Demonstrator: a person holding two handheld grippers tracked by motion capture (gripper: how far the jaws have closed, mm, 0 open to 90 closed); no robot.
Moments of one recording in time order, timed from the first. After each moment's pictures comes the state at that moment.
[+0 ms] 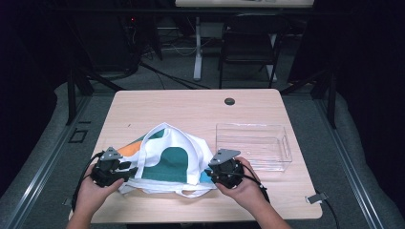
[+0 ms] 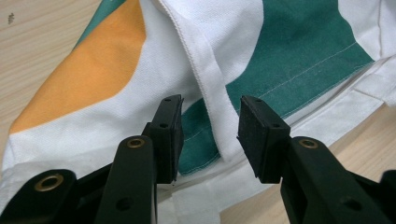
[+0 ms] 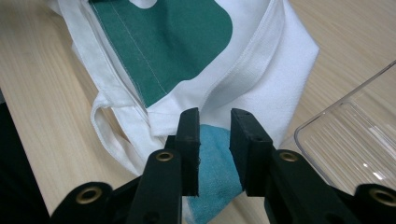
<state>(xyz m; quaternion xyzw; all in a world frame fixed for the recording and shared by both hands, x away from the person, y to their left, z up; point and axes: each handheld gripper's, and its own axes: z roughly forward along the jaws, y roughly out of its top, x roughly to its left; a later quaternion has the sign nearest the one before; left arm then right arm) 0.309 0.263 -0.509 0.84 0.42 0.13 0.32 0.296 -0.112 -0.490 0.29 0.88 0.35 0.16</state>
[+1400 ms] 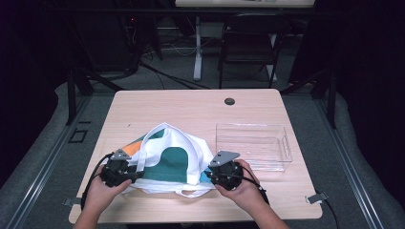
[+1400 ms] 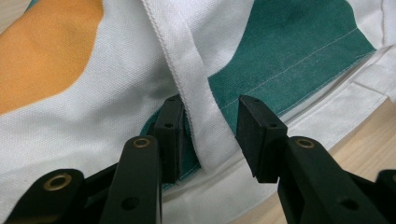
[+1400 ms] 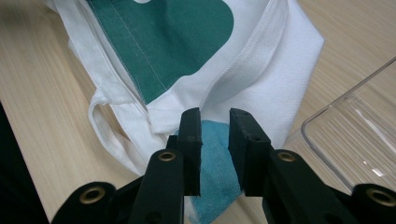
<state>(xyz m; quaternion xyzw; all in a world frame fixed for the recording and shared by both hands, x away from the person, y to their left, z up) 0.319 0.249 -0.529 0.84 0.42 0.10 0.31 0.294 -0.111 -0.496 0.29 0.88 0.35 0.16</state>
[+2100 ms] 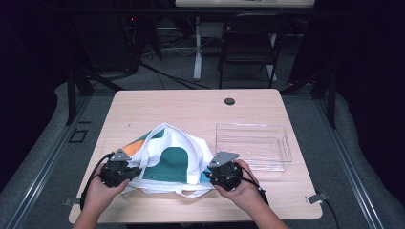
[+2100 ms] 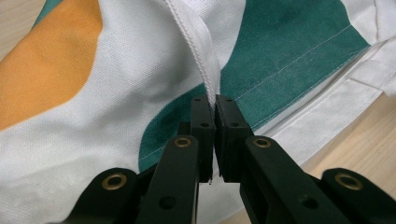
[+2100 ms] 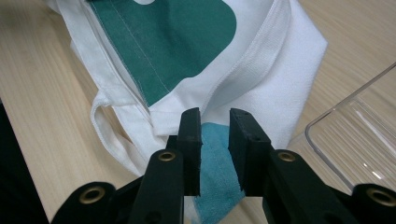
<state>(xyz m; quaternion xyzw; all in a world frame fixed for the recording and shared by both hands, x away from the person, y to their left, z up) 0.315 0.247 -0.523 0.85 0.41 0.11 0.31 0.293 -0.109 -0.497 0.29 0.88 0.35 0.16</state>
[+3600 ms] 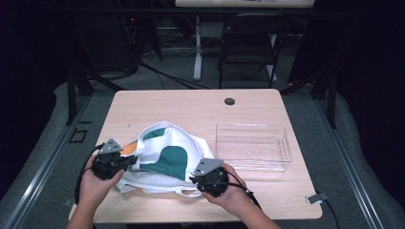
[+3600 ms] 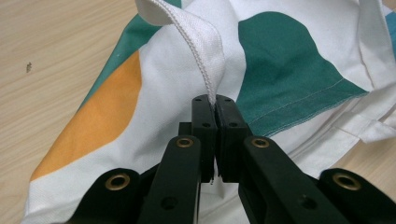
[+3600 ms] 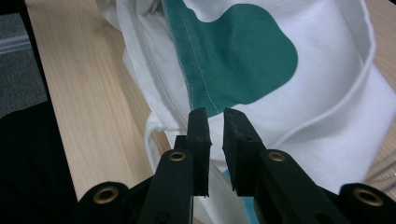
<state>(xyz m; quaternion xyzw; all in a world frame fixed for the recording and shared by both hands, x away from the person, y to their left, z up) 0.318 0.257 -0.483 0.83 0.40 0.15 0.35 0.279 -0.071 -0.494 0.22 0.89 0.37 0.15</state>
